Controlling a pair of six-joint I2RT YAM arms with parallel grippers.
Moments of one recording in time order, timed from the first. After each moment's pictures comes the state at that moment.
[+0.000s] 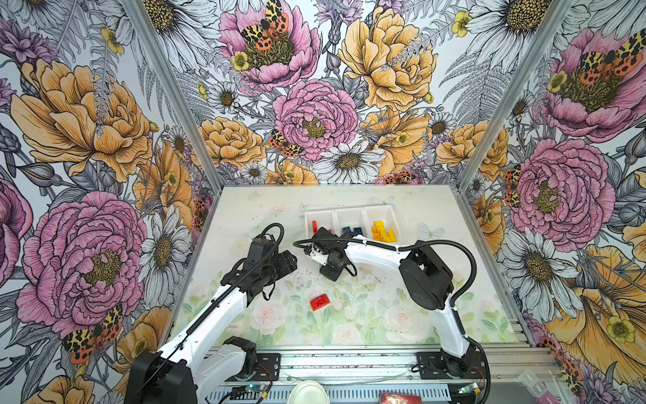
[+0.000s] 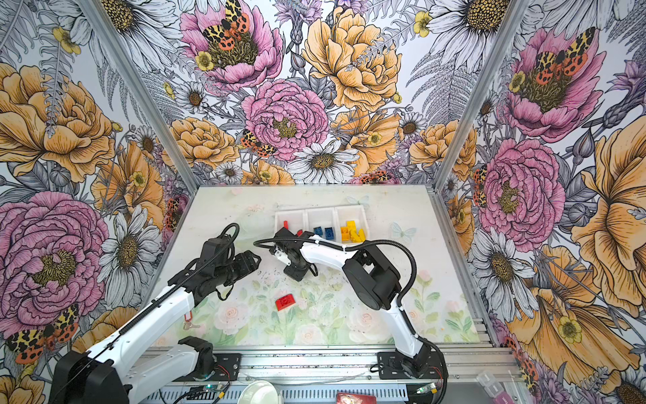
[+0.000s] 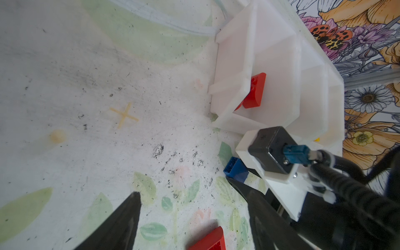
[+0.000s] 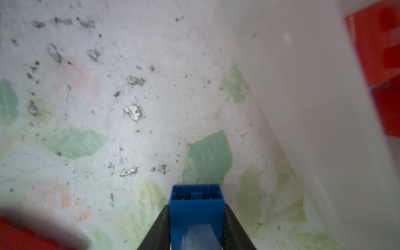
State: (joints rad) left arm -0.31 1.02 0.63 -0.47 0.08 -0.77; right arm 0.87 2.16 1.64 -0.80 -0.01 -0.20
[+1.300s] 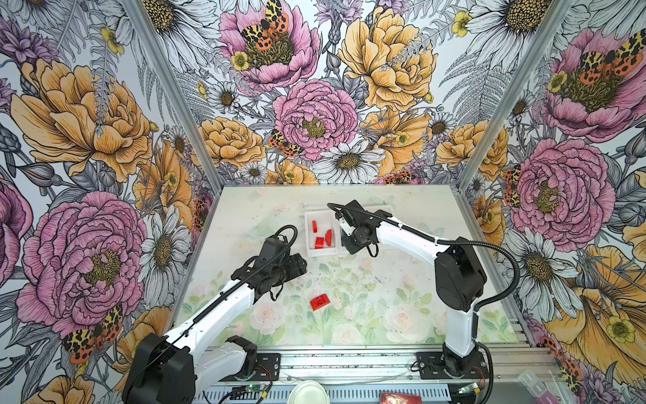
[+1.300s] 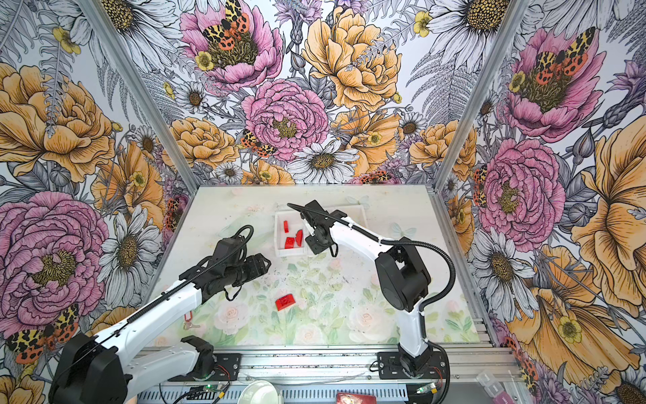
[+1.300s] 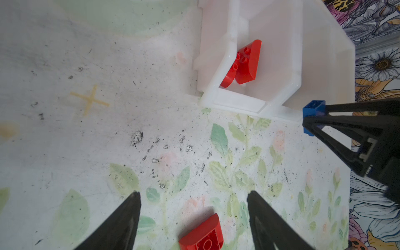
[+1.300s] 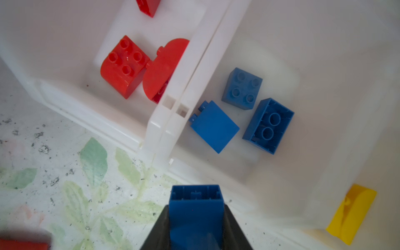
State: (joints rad) left arm -0.43 1.10 0.65 -0.47 0.07 -0.77; right arm 0.66 1.96 1.59 -0.80 0.07 0.02
